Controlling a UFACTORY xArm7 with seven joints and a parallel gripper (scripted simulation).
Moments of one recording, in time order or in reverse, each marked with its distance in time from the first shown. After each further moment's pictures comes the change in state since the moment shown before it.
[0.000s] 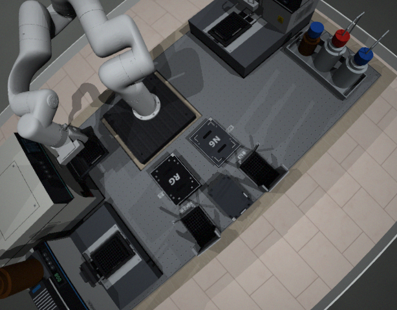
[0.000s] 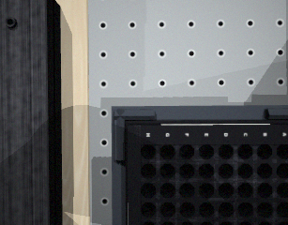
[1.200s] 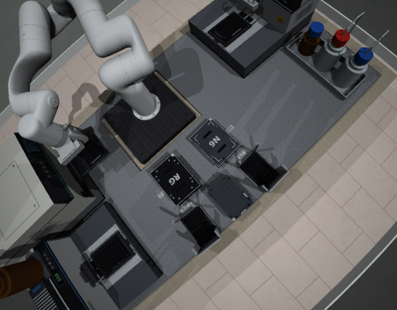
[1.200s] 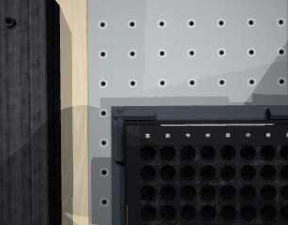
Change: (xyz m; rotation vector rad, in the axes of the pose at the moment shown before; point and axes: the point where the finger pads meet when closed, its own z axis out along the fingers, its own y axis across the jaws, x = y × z) arm 0.000 0.000 0.002 0.000 0.000 0.000
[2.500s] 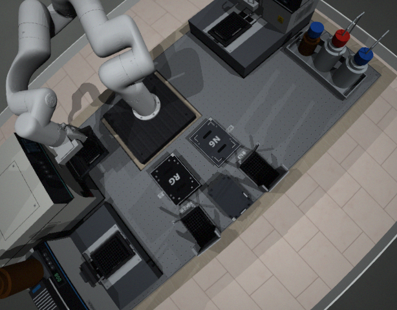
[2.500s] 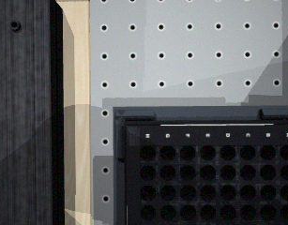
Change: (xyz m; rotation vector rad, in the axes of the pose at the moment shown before) arm 0.000 0.000 -0.010 0.000 0.000 0.000
